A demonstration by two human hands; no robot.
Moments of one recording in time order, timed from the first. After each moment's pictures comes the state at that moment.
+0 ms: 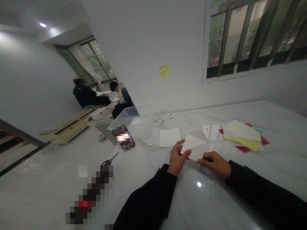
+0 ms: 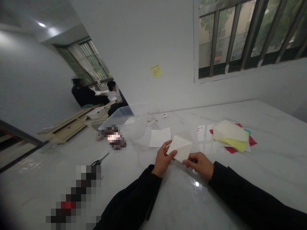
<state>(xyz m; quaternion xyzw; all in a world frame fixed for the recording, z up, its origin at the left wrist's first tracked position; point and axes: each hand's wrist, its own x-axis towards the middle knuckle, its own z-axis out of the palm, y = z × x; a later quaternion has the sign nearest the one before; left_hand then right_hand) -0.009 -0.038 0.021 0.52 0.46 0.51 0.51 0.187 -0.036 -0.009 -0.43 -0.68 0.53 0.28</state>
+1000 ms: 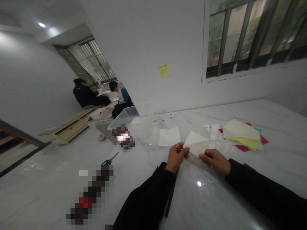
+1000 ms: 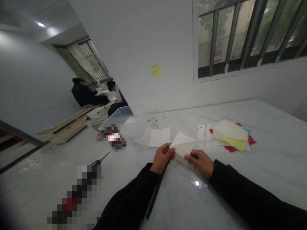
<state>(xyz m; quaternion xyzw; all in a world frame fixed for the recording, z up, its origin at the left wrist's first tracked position) -0.014 -0.031 0.020 0.50 0.45 0.50 0.54 0.190 -0.031 -0.013 -0.43 -0.65 0.53 0.32</state>
